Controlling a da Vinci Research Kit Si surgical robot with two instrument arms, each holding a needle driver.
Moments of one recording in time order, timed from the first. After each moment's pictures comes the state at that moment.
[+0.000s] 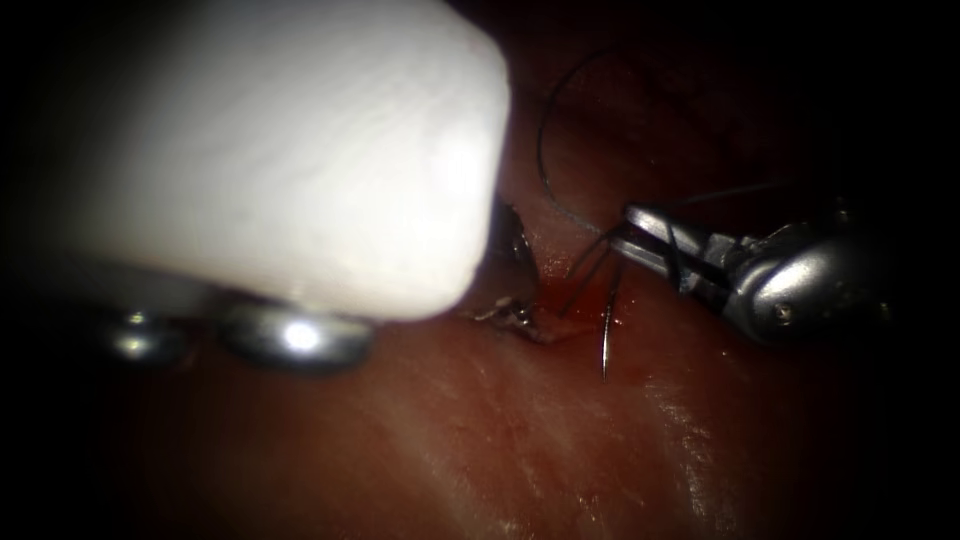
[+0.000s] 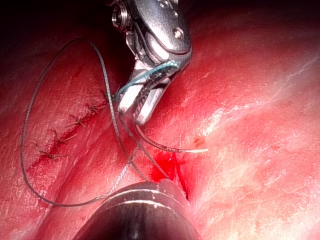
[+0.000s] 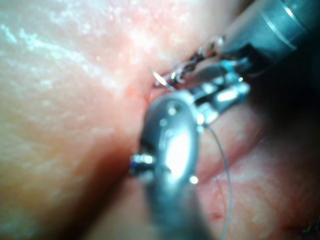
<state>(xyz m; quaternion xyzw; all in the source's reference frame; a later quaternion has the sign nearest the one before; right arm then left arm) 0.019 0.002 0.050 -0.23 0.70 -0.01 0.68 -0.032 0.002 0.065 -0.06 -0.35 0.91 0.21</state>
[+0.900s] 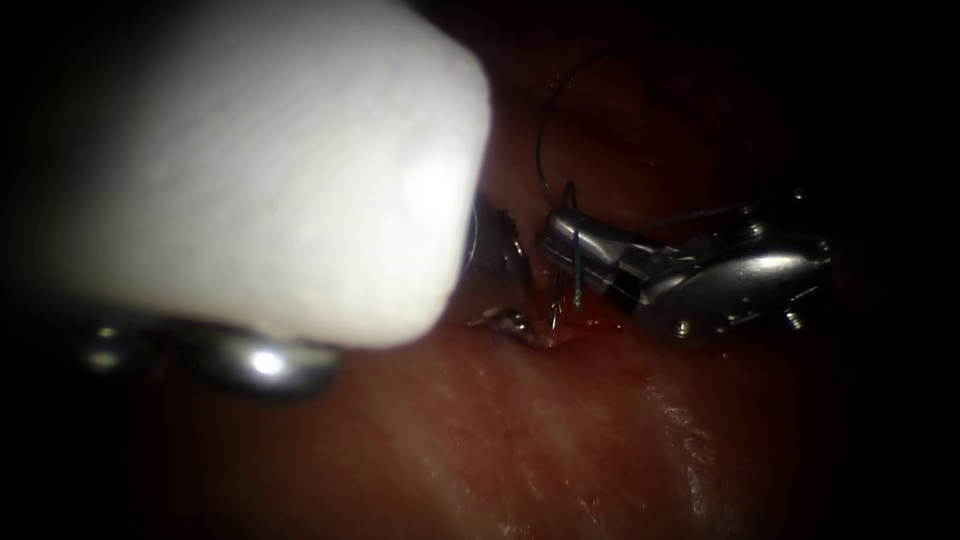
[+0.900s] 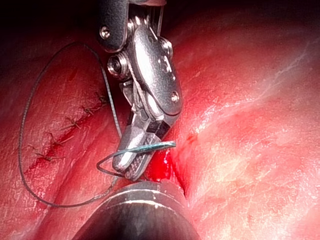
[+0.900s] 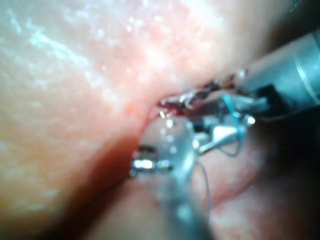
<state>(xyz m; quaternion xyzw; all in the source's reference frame) 0.022 0.001 0.055 -0.35 0.64 -0.11 0.68 -0.033 0.001 0.064 -0.11 -0.35 0.91 0.19</state>
